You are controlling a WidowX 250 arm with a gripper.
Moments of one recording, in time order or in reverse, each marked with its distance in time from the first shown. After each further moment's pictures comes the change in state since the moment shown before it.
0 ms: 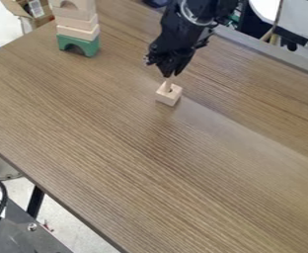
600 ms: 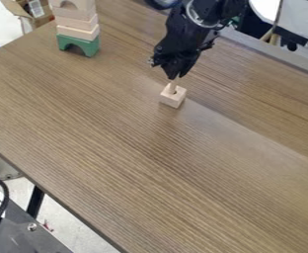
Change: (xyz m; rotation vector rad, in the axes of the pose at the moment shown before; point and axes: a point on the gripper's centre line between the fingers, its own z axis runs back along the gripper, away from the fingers) arm -0.005 -0.002 0.003 -0.001 0.001 -0.020
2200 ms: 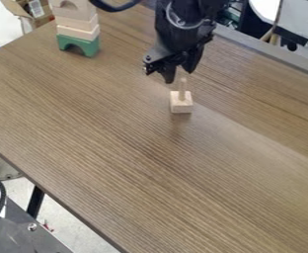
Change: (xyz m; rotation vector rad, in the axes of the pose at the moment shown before) arm 0.002 0.012 0.020 -0.243 0.050 0.071
